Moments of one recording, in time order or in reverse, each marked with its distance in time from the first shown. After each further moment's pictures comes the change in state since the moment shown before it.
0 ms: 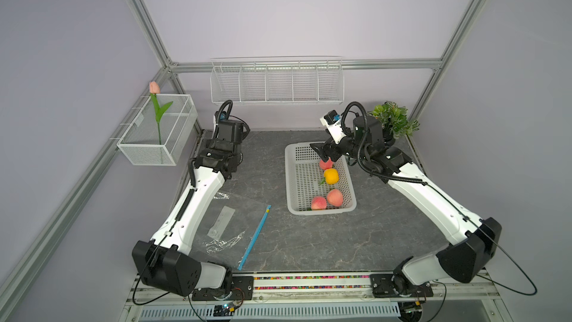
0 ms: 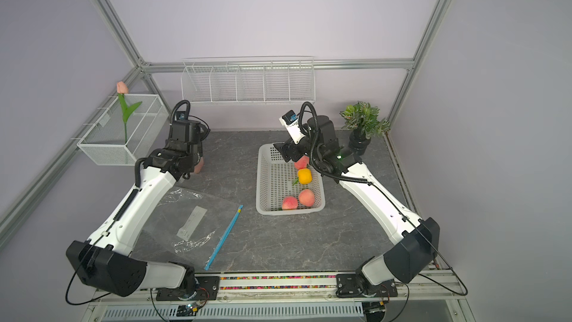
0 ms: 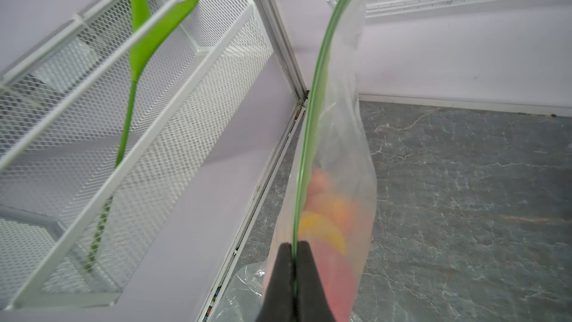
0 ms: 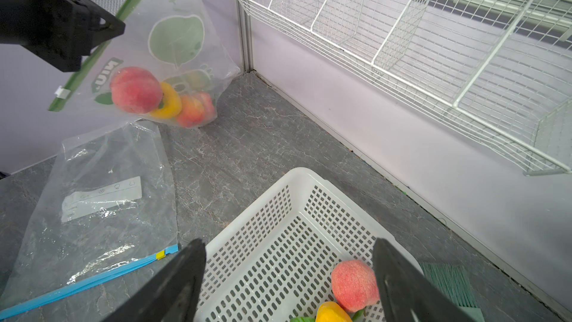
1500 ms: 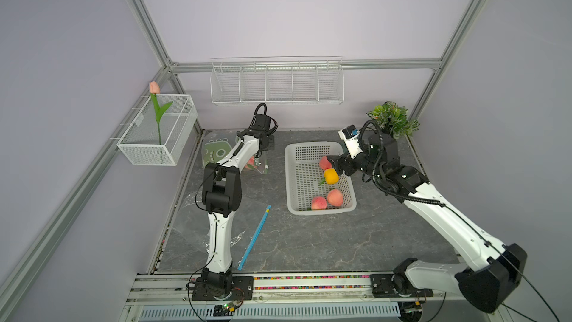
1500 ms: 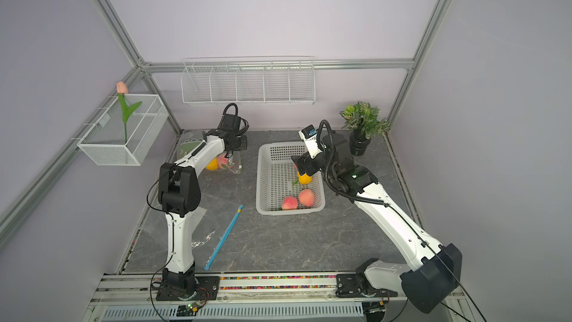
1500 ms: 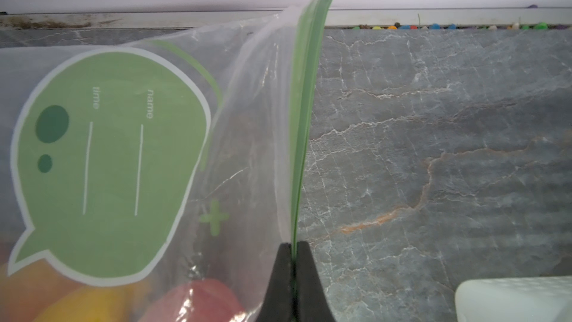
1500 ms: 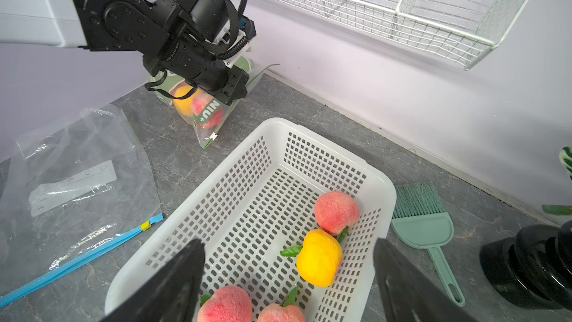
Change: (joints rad) left arm -0.007 0.806 0.504 0.056 0.593 -0.062; right arm -0.045 -0.208 -0.264 0.007 0.101 0.082
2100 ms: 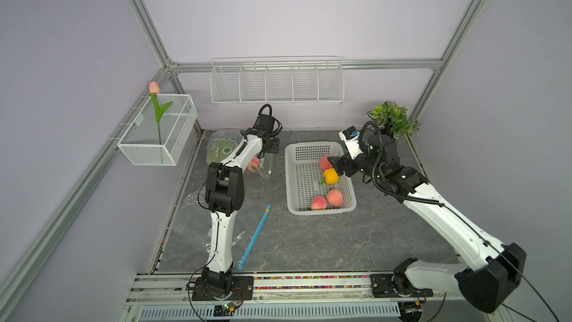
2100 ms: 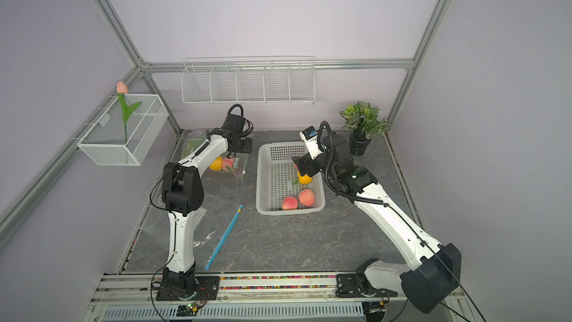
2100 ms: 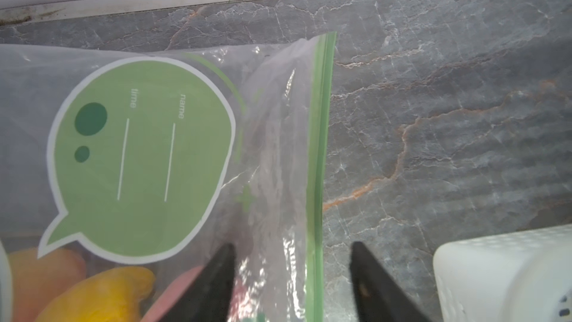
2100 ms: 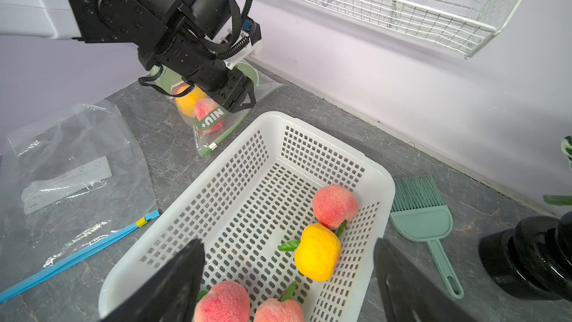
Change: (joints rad) left arm -0.031 0.008 0.033 -0.082 0.038 0.044; right arm -0.009 0.000 -0.021 0.002 0.003 0.002
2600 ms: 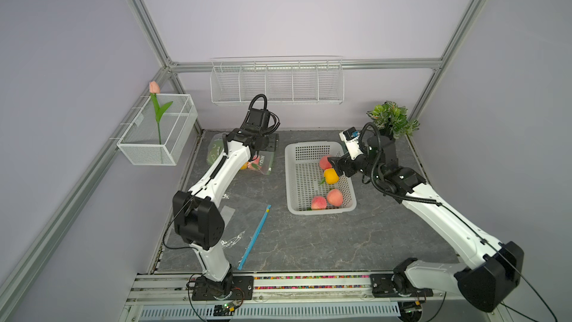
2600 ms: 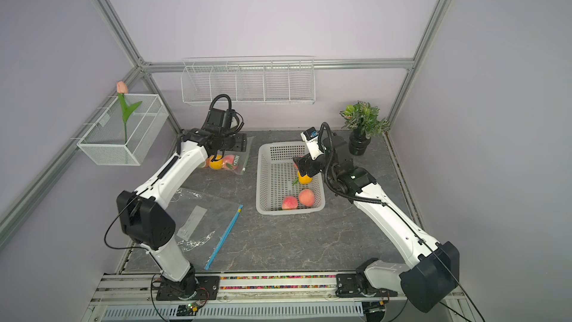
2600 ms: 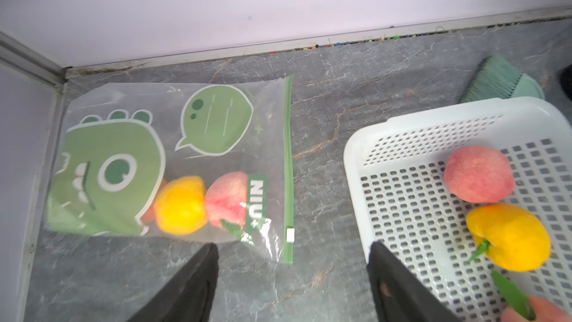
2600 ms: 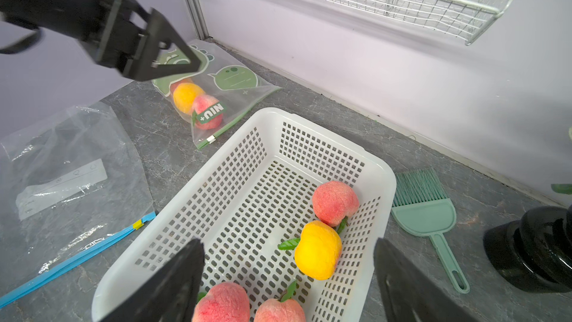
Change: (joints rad) left arm -0.058 -0.543 -0.312 -0.058 -0.033 -0.030; right arm -0.011 0.005 -0.035 0.031 0.000 0.022
